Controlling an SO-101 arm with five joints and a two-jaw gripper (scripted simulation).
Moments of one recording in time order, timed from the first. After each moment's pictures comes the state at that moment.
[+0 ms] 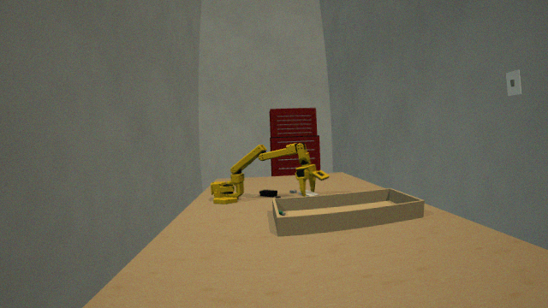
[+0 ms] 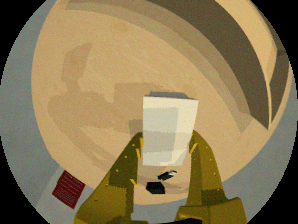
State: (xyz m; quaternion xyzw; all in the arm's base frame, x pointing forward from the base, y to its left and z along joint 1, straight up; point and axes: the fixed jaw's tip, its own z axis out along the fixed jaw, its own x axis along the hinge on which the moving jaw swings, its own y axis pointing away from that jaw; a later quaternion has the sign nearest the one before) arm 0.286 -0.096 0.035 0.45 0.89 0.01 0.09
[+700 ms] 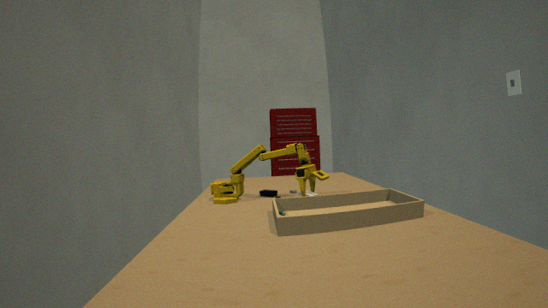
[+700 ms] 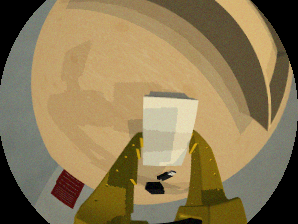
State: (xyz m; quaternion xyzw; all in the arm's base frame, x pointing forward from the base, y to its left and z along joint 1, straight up) arm 0.286 -0.096 0.035 0.45 0.89 0.01 0.09
